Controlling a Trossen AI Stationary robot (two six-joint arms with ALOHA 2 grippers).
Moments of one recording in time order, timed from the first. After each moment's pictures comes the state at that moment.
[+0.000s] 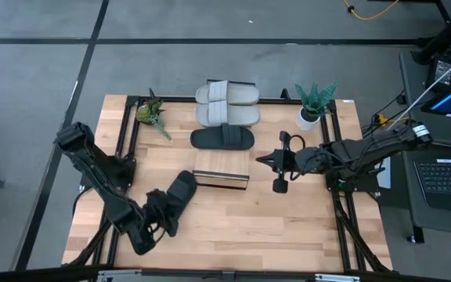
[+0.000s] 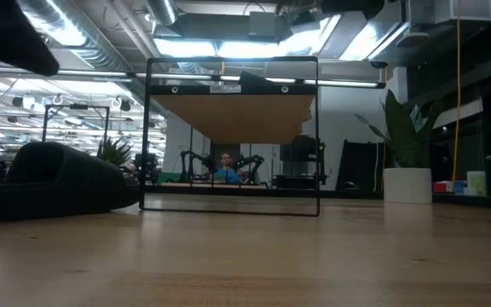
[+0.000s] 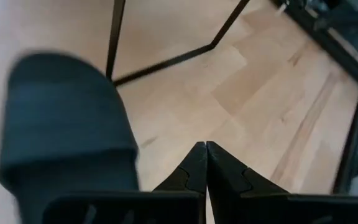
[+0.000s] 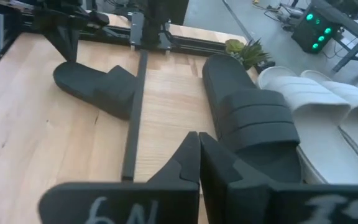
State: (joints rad) left arm -0.92 1.51 0.90 -0.62 -0.92 -1.76; right arm 0.29 1.14 0.95 -0.28 0.47 0.00
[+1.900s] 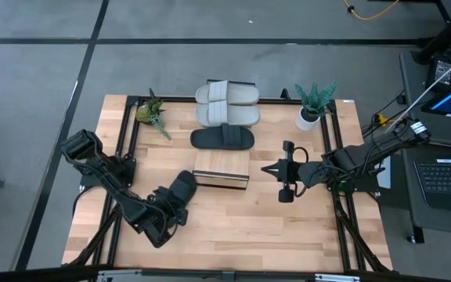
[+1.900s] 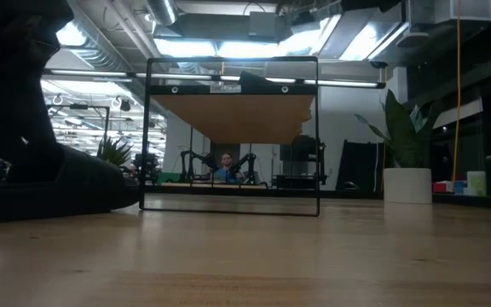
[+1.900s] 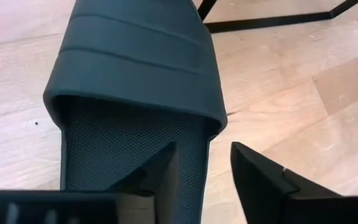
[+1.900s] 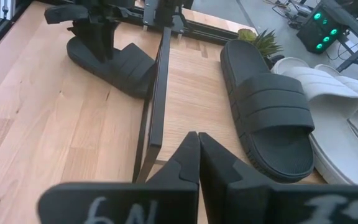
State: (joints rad) left arm -0.80 1.63 0.90 -0.70 -0.67 -2.06; right arm 0.42 1.14 0.95 -0.38 0.56 0.02
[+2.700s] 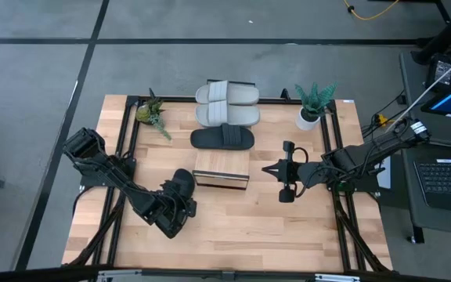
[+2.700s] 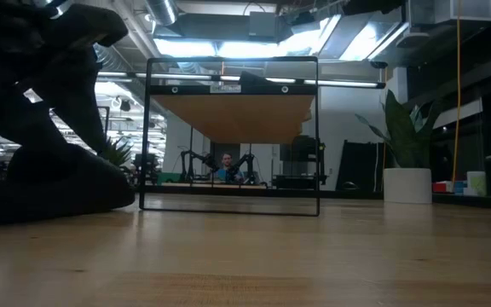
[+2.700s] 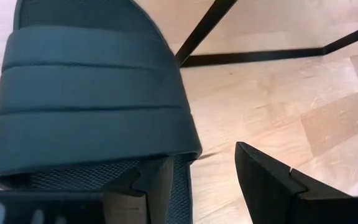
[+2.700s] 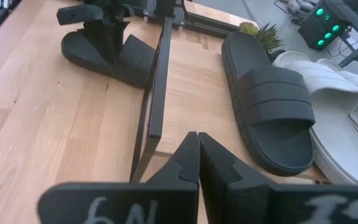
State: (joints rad) left arm -0.67 1.63 0.90 -0.62 -0.66 -1.99; right arm 0.42 1.14 0.96 -0.41 0.56 0.02
